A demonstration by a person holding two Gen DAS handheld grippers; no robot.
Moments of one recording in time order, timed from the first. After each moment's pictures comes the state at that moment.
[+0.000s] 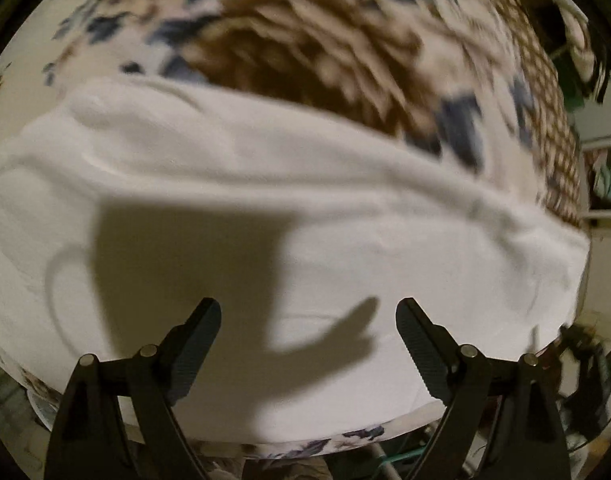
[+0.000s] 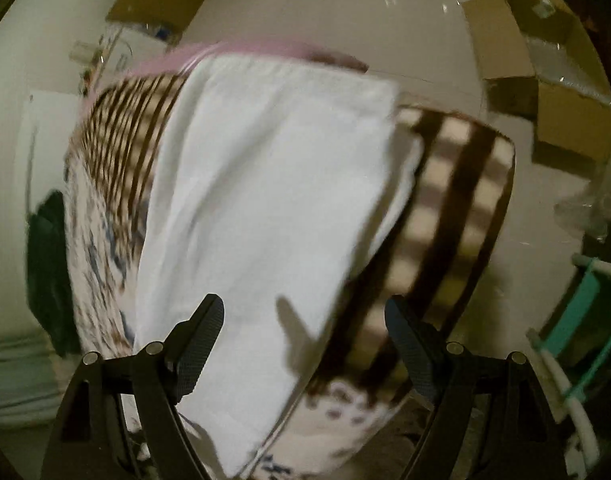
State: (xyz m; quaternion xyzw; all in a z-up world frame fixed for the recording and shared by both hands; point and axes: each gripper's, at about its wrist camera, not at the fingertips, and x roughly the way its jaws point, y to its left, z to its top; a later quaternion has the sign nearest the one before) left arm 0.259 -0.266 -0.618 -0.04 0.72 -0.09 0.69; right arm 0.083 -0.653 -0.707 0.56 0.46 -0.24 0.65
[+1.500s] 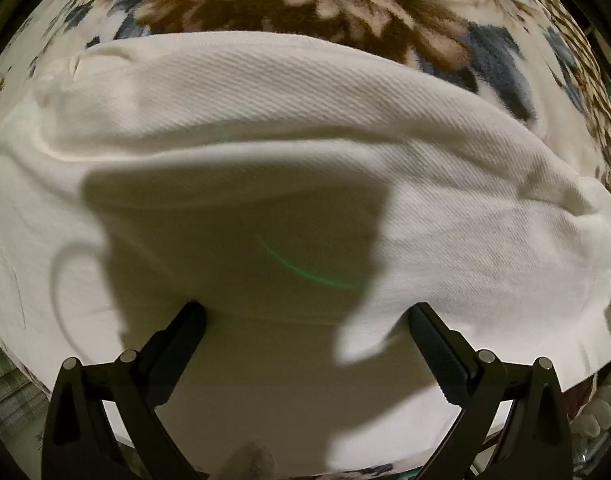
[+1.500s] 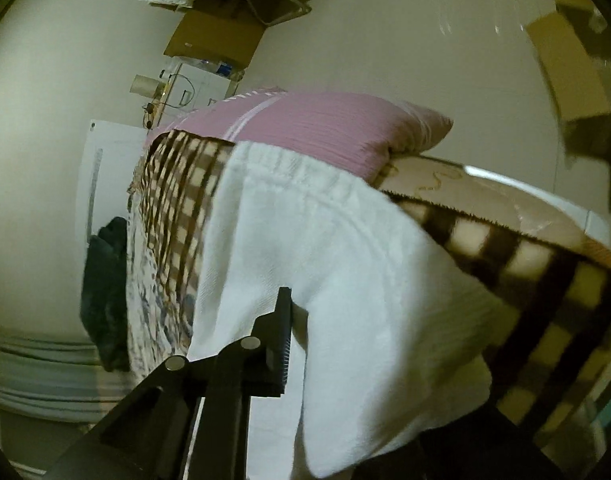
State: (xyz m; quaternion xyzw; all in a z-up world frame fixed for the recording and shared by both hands) left arm 0.260 -0.288 -0.661 0.00 0.72 -0.04 0.69; right arm 0.133 -0.698 -0.723 0.57 0.35 -0.18 0.73
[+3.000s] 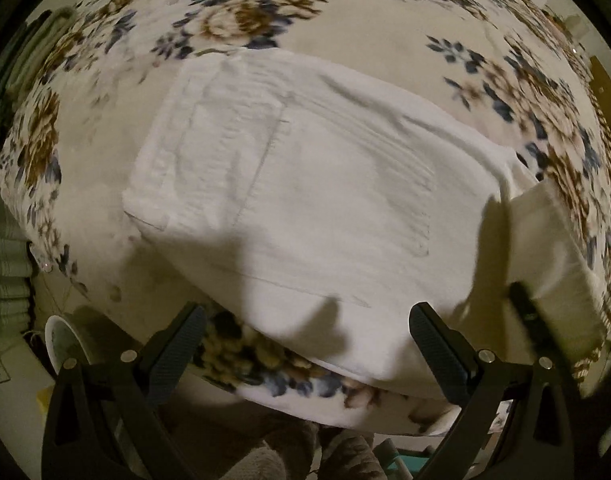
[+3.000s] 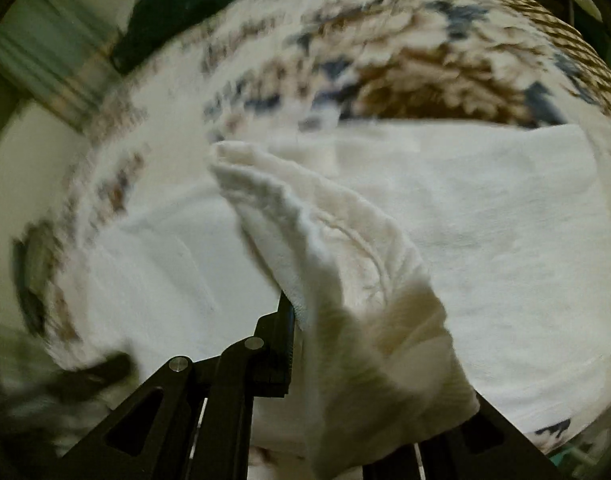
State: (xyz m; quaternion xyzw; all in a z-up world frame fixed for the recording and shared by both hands) left arm 0.193 0.024 -0.572 -0.13 0.65 0.10 0.74; right arm 0.211 -0.162 -0.654 0.16 0.56 0.05 0.81
